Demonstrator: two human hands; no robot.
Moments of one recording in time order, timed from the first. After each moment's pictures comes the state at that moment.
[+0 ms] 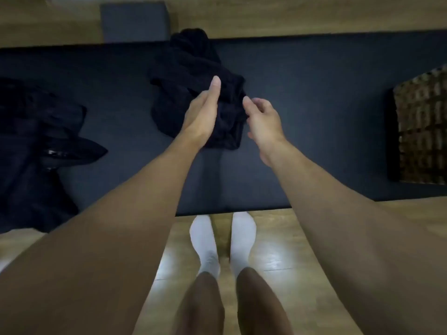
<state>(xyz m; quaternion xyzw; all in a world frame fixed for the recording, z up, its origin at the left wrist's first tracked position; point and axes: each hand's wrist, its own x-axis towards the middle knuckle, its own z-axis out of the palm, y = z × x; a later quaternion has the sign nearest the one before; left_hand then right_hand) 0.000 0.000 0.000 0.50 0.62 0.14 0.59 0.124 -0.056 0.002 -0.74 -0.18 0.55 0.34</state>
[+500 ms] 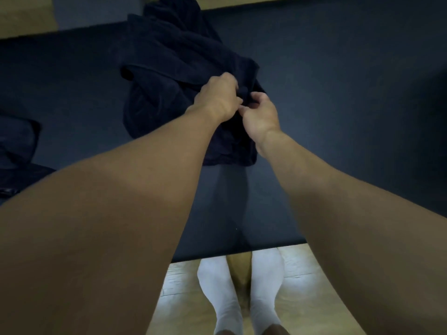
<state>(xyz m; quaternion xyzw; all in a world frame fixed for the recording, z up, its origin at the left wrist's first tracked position) 0.046 0.087 -0.166 0.74 0.57 -0.10 0.36 0.121 0.011 -0.183 -0.79 -0.18 0.49 0.32</state>
